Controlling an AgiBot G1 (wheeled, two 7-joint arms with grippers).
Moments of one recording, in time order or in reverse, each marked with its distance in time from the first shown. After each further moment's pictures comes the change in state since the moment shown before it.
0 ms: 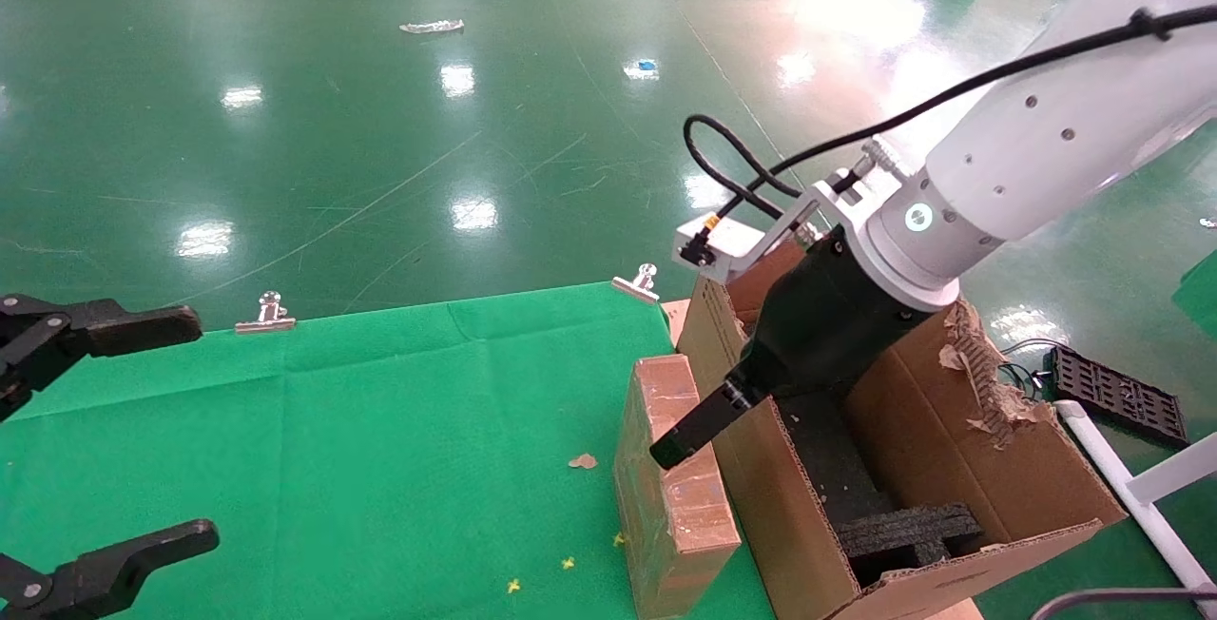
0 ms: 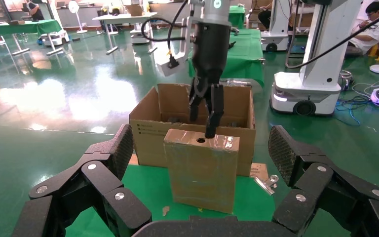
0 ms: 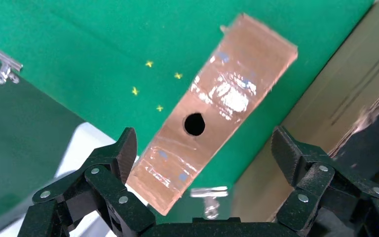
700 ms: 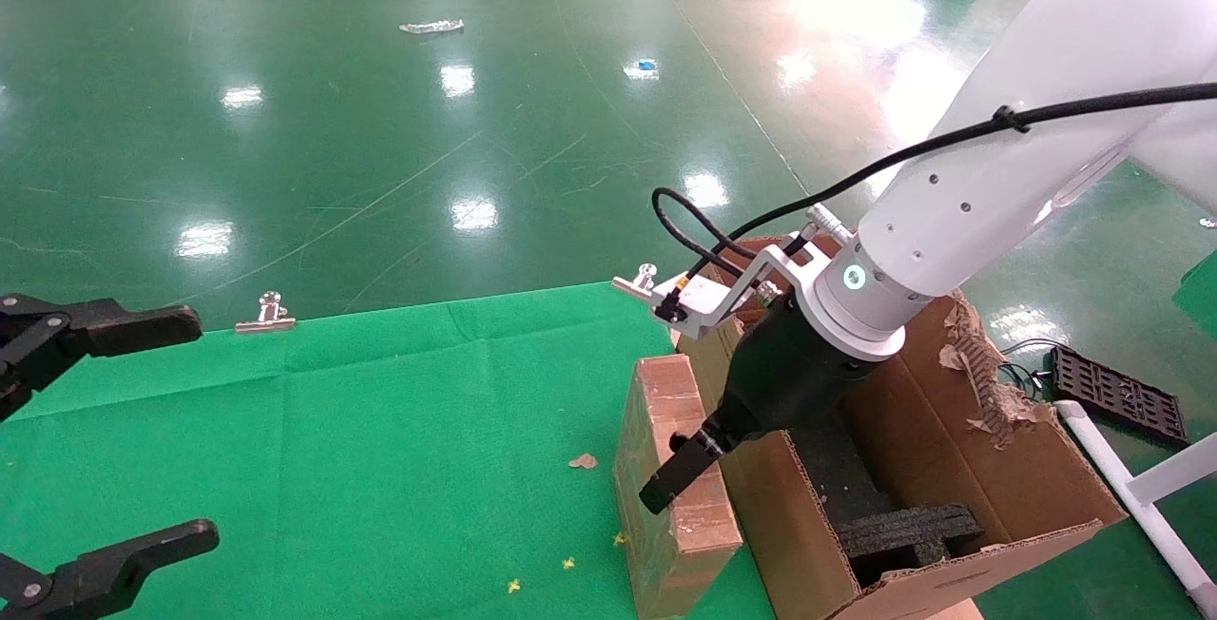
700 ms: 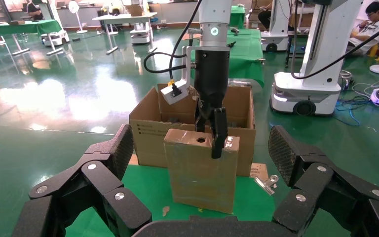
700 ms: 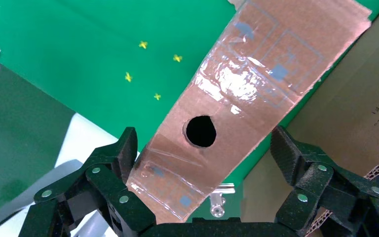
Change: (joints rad) left arm 0.000 -0.001 0.001 0.000 -0.001 -0.001 0.001; right arm -0.081 -0.037 -0.038 -0.032 -0.019 0.045 0.071
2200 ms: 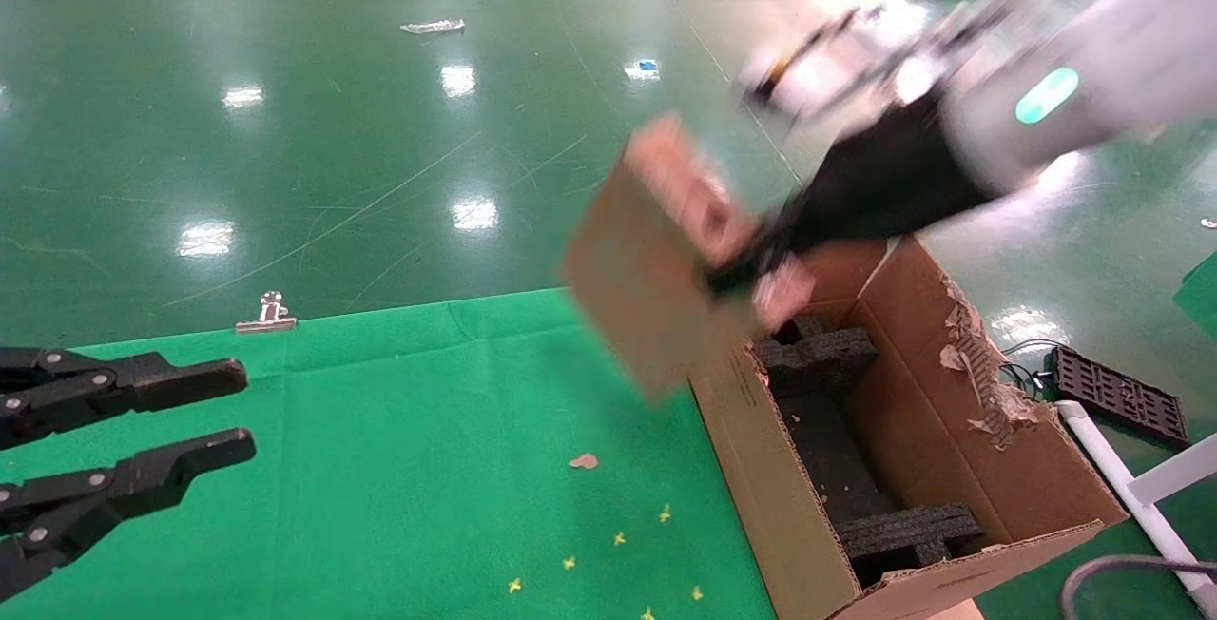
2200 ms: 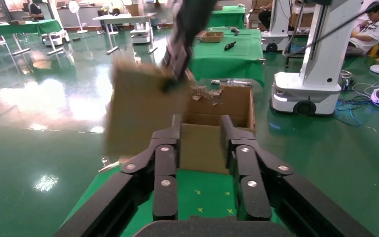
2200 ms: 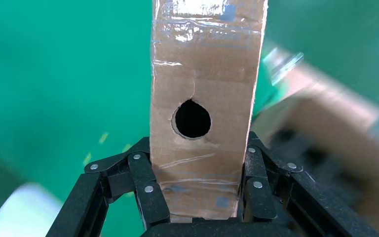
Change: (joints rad) left arm -0.001 -0.001 0.003 0.000 -0.002 -0.001 0.001; right arm 0.220 0.205 0.111 0.058 -0.073 0.065 -0.148
